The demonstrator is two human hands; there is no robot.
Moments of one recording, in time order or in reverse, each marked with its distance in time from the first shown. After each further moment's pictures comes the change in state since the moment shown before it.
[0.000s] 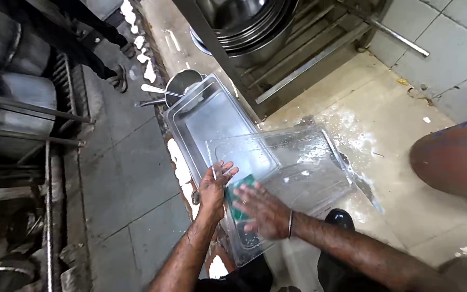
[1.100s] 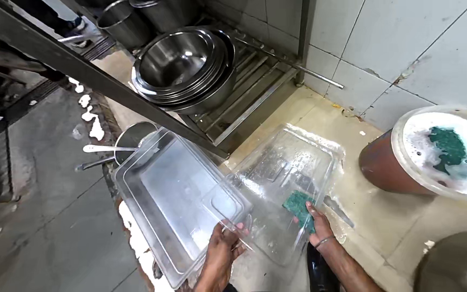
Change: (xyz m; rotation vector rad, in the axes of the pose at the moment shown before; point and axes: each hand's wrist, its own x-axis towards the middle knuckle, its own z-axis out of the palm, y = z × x) left_hand -0.020 -0.047 0.071 0.119 -0.201 -0.329; right_hand -0.135 0.089 -0.067 1.326 1.415 1.197
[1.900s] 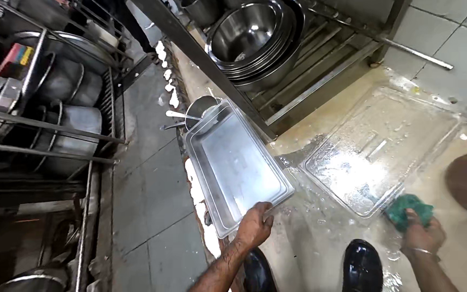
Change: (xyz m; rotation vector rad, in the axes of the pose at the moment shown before) left_hand 0.022 0.006 -0.052 1.227 -0.196 0.259; right_hand 0.057 -0.052 -0.088 -0.707 0.381 -0.624
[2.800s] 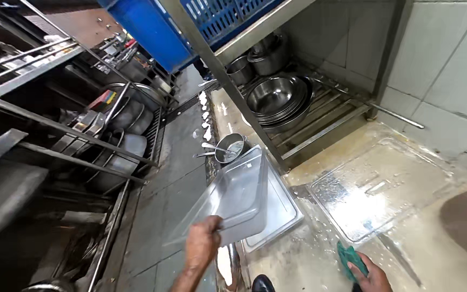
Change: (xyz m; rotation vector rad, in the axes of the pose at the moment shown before) left_hand -0.154 -0.030 -0.104 0.285 0.810 0.010; right_hand -0.119 -0.029 -0.020 -0.319 -0.815 -0.409
